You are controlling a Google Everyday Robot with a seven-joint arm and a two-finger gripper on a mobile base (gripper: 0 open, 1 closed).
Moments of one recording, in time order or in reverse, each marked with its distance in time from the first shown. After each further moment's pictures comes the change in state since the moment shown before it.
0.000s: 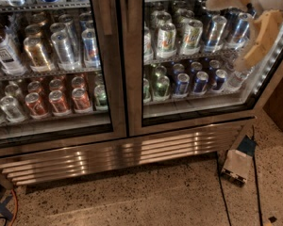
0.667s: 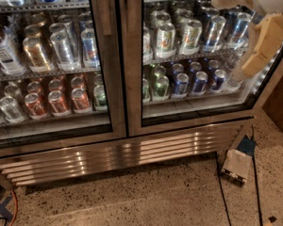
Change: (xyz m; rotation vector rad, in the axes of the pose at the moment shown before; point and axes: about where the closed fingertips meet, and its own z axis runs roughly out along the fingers) arm -0.011 0.022 -0.005 0.092 0.137 0.018
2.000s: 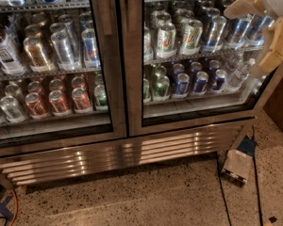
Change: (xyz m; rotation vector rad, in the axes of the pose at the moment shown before) arm 0.052 -0.017 -0.003 -0.072 0.035 0.060
